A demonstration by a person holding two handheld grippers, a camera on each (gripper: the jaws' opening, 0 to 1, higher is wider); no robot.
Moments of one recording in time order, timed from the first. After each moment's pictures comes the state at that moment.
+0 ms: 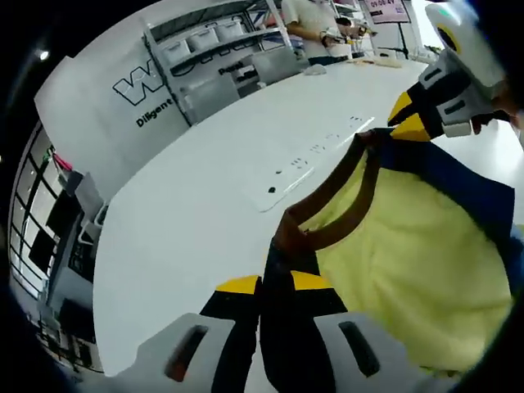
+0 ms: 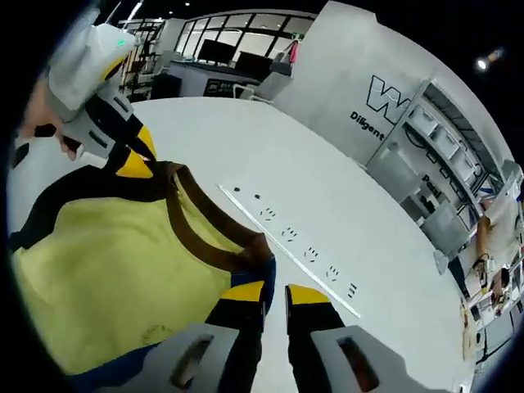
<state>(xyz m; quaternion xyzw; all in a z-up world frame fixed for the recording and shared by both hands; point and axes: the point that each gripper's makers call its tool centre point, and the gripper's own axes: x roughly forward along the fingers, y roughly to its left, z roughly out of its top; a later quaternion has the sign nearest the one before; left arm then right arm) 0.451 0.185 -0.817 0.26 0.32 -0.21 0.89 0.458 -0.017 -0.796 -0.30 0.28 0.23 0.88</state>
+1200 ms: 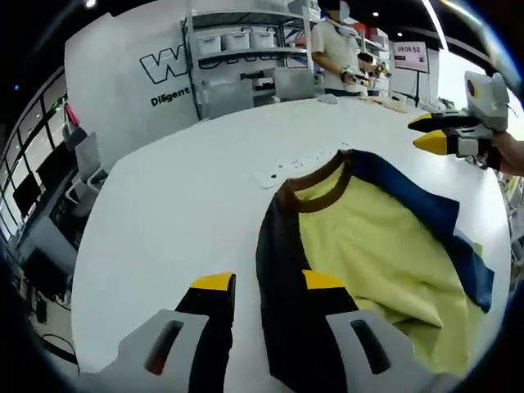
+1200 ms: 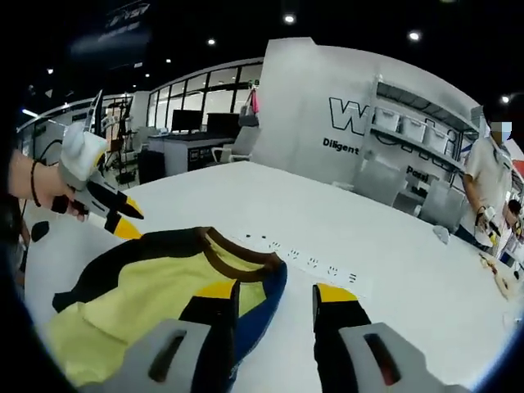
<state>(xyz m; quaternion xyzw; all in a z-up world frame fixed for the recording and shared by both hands) 0.360 0.224 -0.786 0.12 0.32 -0.21 0.92 0.380 -0.027 -0.736 -0.12 0.19 0.23 0.95</state>
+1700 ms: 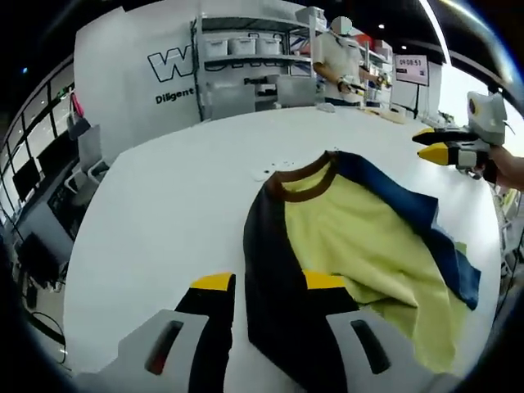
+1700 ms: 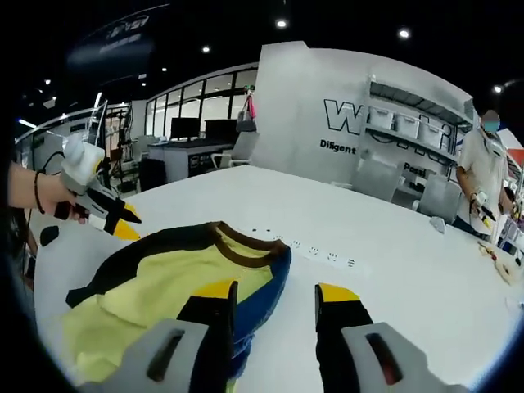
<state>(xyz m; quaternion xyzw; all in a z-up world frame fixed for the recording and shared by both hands) 0.324 0.228 -0.787 0.09 0.31 -0.21 0.92 0.338 -0.039 -0.738 -0.10 0.19 0.23 0.95</state>
